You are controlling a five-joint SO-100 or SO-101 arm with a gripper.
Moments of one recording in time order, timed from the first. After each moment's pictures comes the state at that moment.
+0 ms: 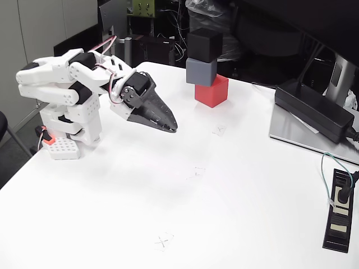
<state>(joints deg) -3.8 187.5 177.3 34.5 1.6</state>
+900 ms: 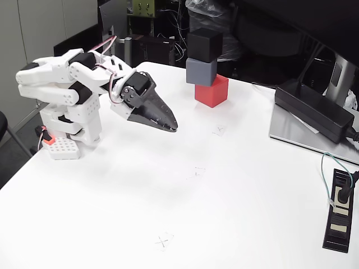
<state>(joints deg) -4.9 187.5 177.3 34.5 1.9</state>
